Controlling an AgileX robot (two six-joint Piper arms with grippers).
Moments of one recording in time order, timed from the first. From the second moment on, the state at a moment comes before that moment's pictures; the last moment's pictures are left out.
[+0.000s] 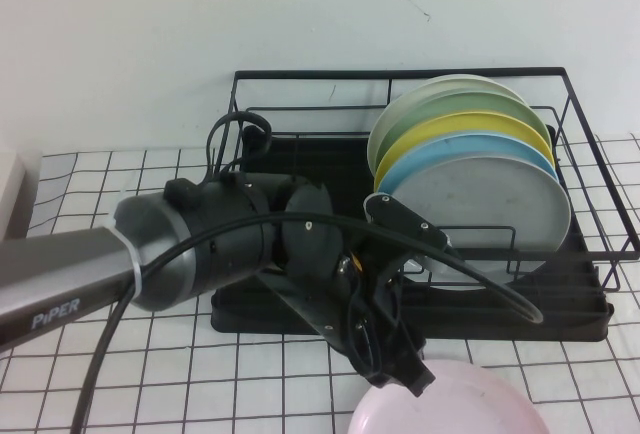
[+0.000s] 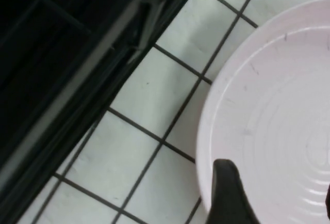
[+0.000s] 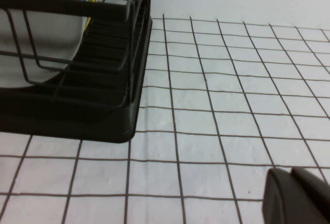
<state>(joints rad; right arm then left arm) -0.07 -0.02 0.02 0.04 0.41 -0.16 -0.78 1.76 -1.22 -0.43 0.73 0.41</state>
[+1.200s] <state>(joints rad) -0.07 -0.02 0.02 0.04 0.41 -0.16 -0.78 0.86 -0.64 -0.38 0.26 0.41</state>
